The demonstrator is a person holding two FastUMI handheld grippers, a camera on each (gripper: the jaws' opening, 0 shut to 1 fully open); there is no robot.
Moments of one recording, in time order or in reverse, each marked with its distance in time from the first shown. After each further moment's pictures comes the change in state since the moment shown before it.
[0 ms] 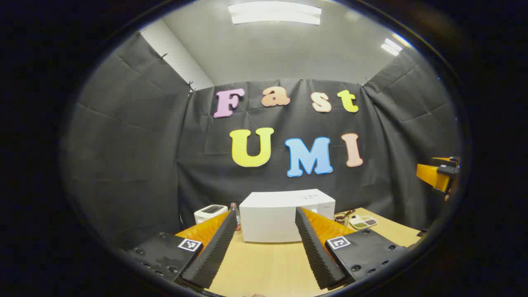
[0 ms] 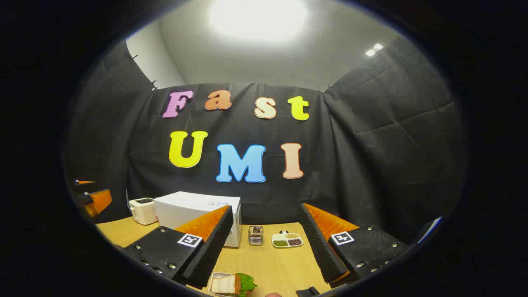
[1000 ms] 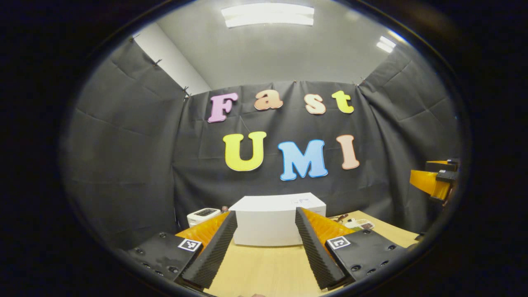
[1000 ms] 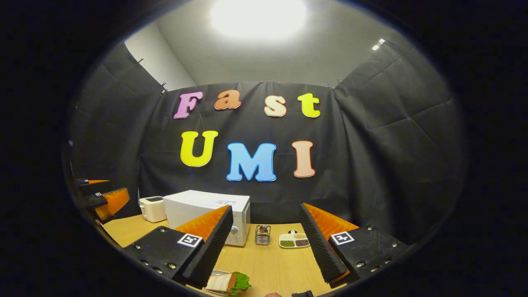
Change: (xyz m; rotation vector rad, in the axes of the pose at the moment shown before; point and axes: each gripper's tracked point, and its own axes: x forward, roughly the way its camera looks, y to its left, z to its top) left arm 0.014 -0.064 0.004 0.017 -0.033 0.008; right arm 0.011 -0.013 -0.007 0.000 -0.010 0.124
